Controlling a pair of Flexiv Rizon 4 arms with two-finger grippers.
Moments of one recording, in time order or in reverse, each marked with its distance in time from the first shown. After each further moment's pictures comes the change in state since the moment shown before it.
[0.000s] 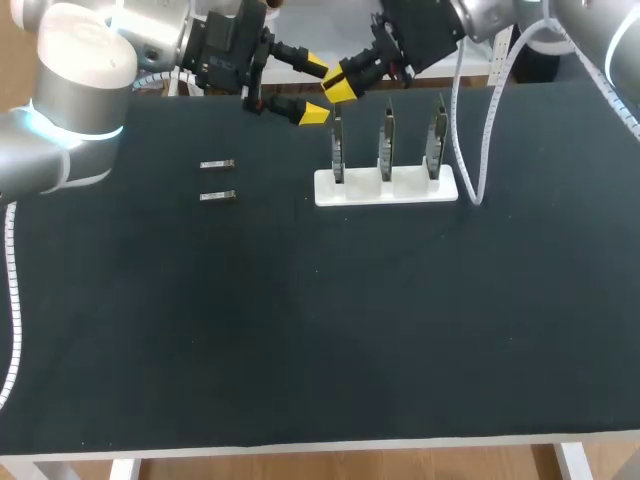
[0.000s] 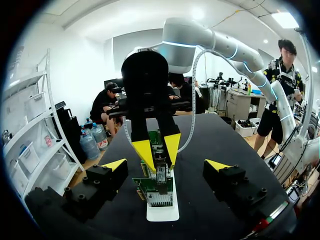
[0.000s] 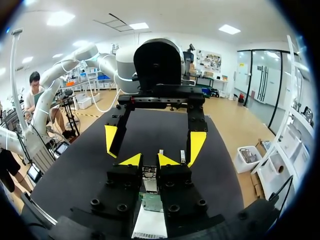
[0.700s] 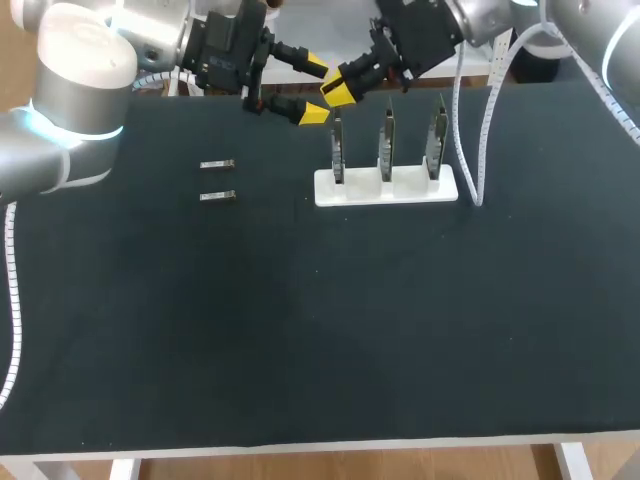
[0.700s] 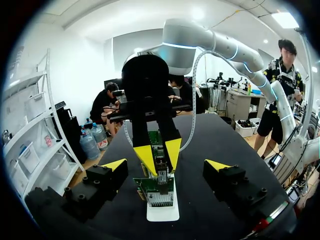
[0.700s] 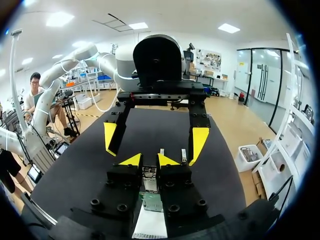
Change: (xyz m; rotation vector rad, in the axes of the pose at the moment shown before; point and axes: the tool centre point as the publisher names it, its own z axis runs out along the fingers) left arm 0.000 0.000 0.000 0.000 0.000 0.000; right arm 0.005 0.000 0.004 -0.002 0.002 0.009
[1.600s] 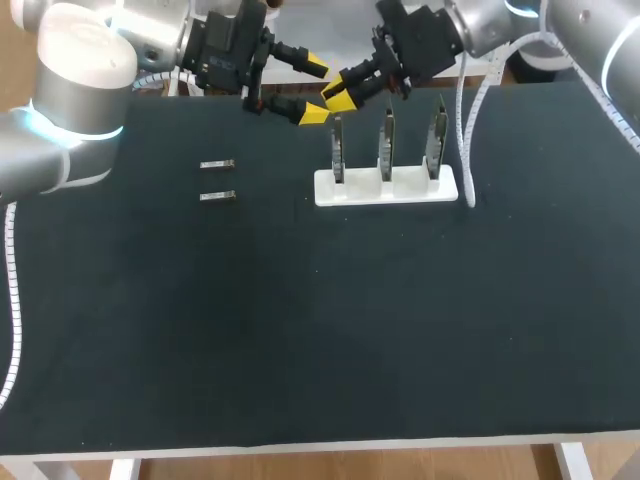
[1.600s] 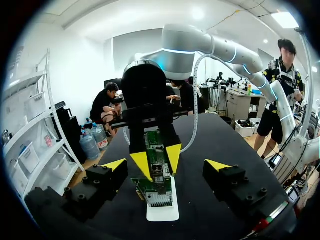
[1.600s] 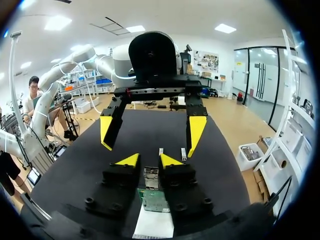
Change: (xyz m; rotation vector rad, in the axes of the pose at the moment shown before) left arm 0.000 0.000 0.000 0.000 0.000 0.000; right arm 0.010 -0.002 0.003 0.005 -0.029 0.024
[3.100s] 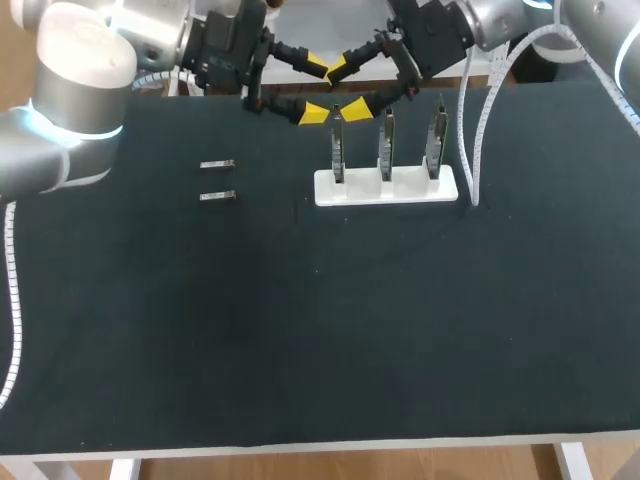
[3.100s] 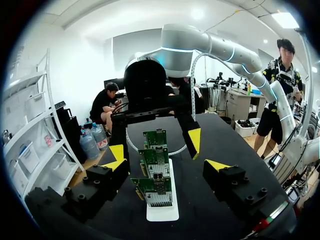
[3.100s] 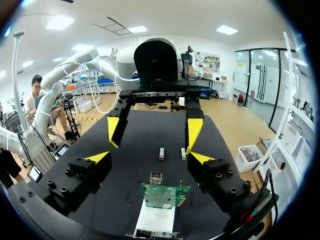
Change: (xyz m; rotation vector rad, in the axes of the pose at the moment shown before) left arm 0.000 0.000 0.000 0.002 0.001 -0.001; right arm -0.003 0.003 -0.014 -0.007 -0.003 -0.014
